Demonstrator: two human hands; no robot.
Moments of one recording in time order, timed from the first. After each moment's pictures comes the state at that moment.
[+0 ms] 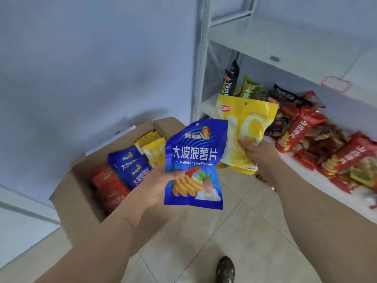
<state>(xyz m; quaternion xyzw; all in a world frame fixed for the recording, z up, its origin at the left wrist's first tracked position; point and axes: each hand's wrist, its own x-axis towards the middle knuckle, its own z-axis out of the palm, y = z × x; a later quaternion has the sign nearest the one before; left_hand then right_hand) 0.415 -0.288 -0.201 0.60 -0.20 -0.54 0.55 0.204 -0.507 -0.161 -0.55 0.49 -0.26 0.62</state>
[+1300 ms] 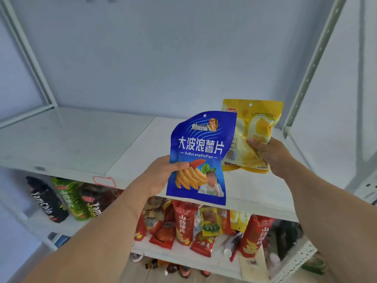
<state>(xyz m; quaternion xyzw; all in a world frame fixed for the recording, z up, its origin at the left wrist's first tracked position) -0.099 -0.908 -0.026 0.46 -0.49 -0.60 0.43 -0.420 -0.950 0.005 -0.47 0.58 -0.49 0.44</state>
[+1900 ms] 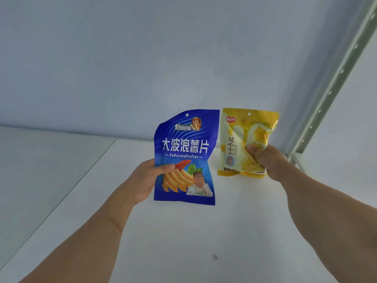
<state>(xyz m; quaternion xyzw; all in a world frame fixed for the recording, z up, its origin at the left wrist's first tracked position) -0.157 -1.178 -0.041 0.44 -0.49 -0.61 0.43 -0.520 -1.232 -0.038 -0.41 0.62 -0.47 0.47</state>
